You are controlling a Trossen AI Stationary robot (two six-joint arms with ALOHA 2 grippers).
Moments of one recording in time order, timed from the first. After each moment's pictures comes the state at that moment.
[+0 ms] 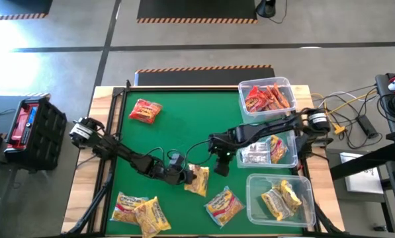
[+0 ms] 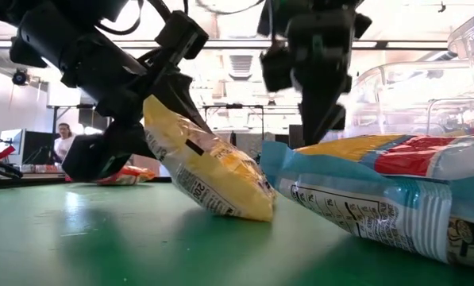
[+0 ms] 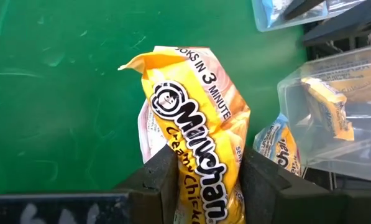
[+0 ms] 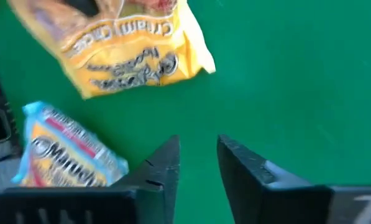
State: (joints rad) left arm -0.41 1.74 0.77 0.28 -0.35 -1.55; right arm 0.05 1.75 1.22 -0.65 -0.33 0.46
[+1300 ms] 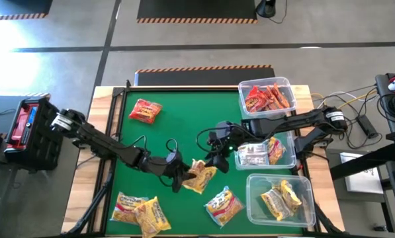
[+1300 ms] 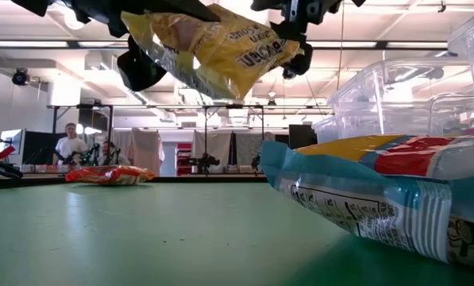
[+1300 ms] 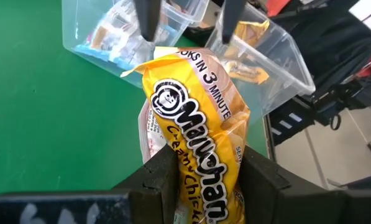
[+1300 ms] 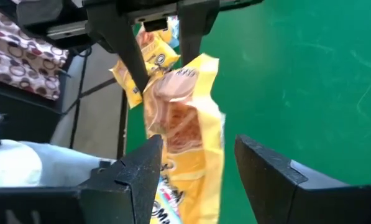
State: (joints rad) left arm -0.40 1.47 0.77 0.30 -0.30 -0.71; right arm 0.06 1.57 1.22 -0.30 -0.37 0.48
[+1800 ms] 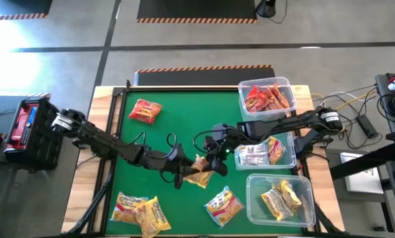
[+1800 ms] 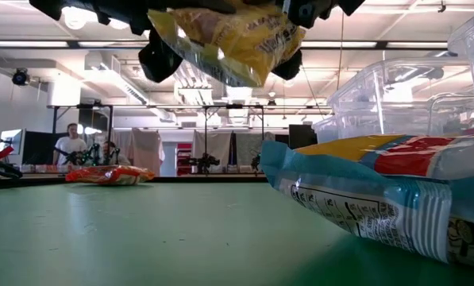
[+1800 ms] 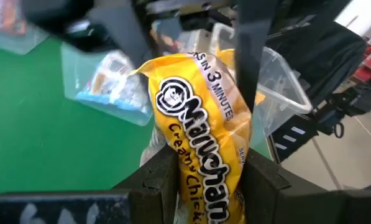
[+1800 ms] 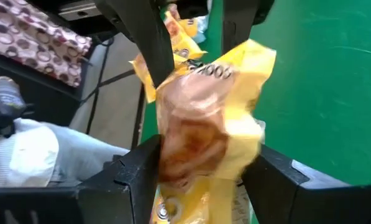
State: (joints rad) left arm -0.34 1.48 0.77 0.41 -0.29 -0.55; right arm 0.08 1.63 1.22 -0.21 -0.47 0.45
